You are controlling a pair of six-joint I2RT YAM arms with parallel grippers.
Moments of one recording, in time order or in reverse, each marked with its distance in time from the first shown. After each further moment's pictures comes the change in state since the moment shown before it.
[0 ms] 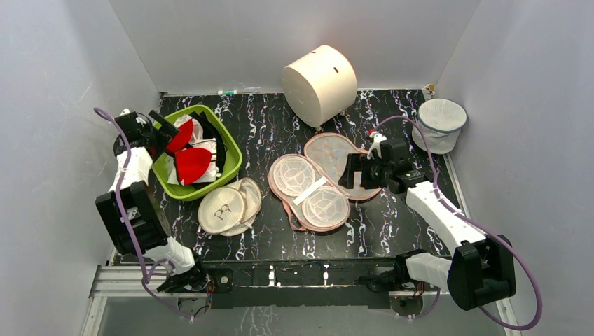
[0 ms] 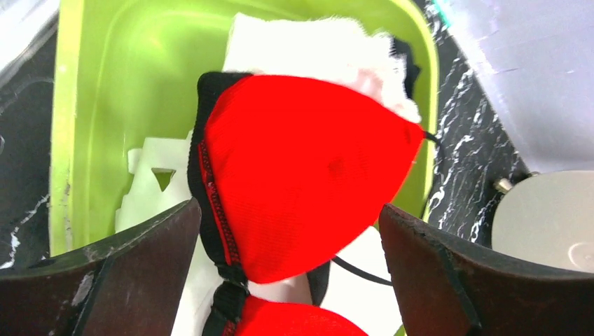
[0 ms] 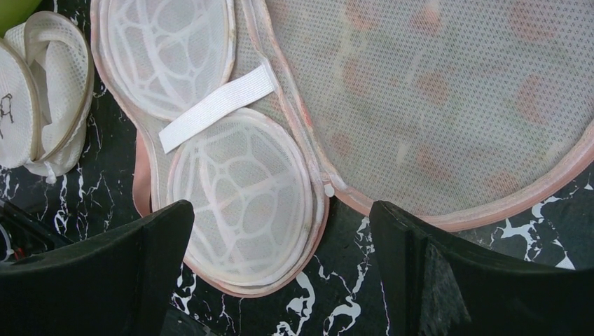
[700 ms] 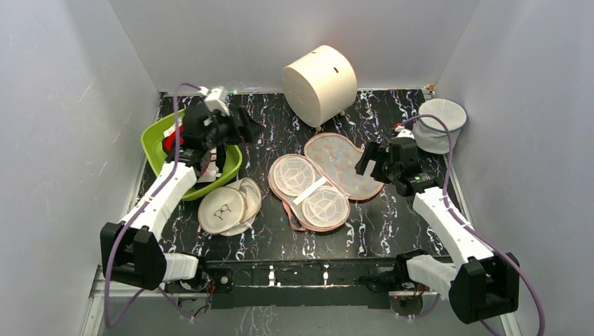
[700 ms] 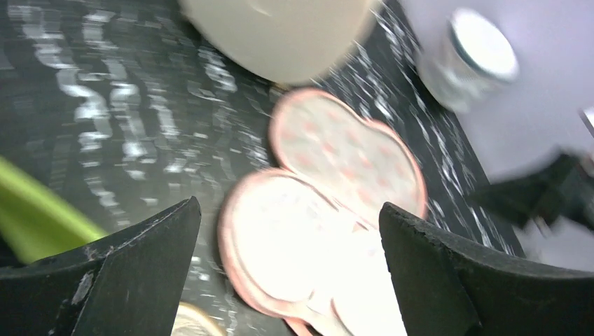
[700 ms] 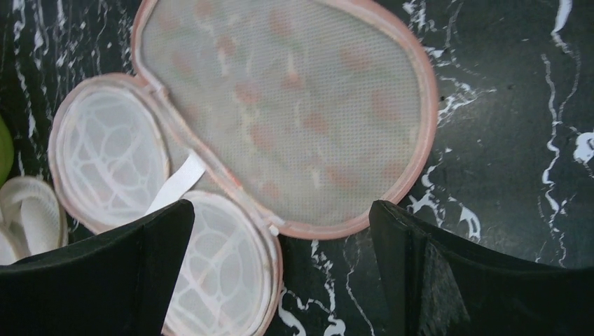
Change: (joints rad) left arm -0.549 -0.304 -0.109 0.189 0.152 0.137; right arm -0.019 -0.105 0.013 -0.037 0.336 0.198
